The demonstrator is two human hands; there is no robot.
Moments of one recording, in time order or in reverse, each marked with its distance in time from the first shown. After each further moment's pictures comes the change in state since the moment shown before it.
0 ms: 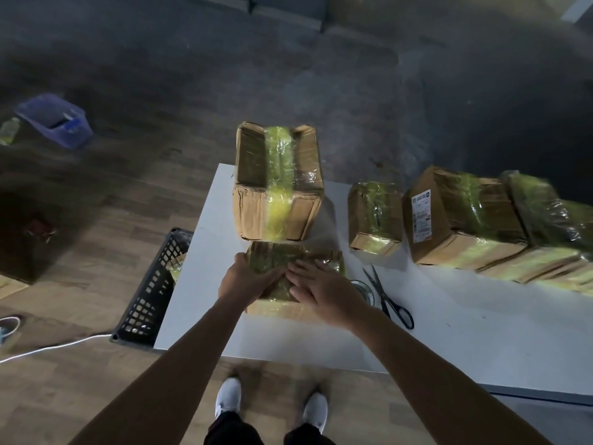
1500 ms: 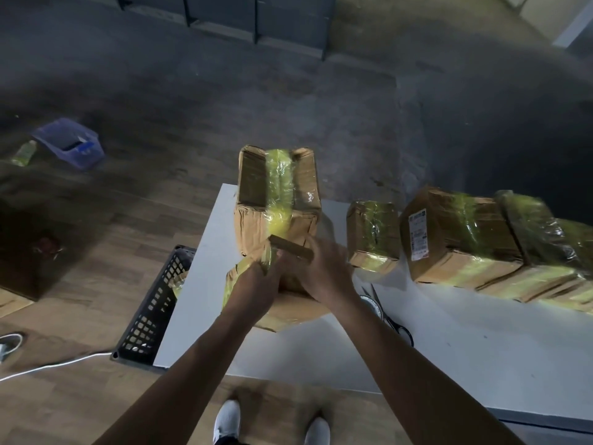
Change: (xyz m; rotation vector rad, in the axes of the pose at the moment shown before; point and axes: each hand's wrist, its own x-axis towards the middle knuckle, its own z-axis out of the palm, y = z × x) left_hand -0.062 0.063 -0.026 -0.128 -0.023 0.087; right_hand 0.038 -0.021 -0.053 0.231 0.204 0.665
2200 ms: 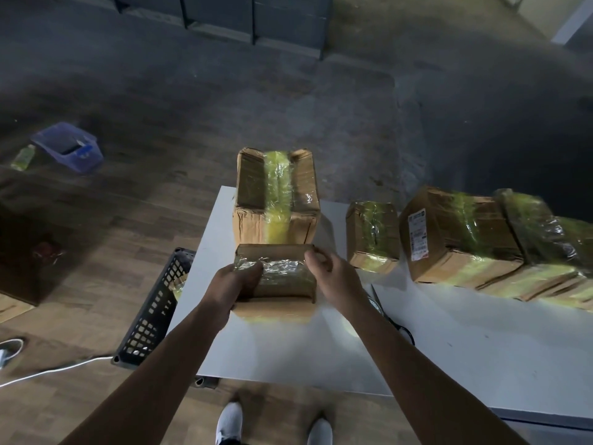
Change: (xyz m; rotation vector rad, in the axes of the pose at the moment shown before) left_hand 0.031 -0.036 -0.026 -0.587 -0.126 -0.101; right_hand -0.004 0.025 -0.002 0.432 0.025 -0.050
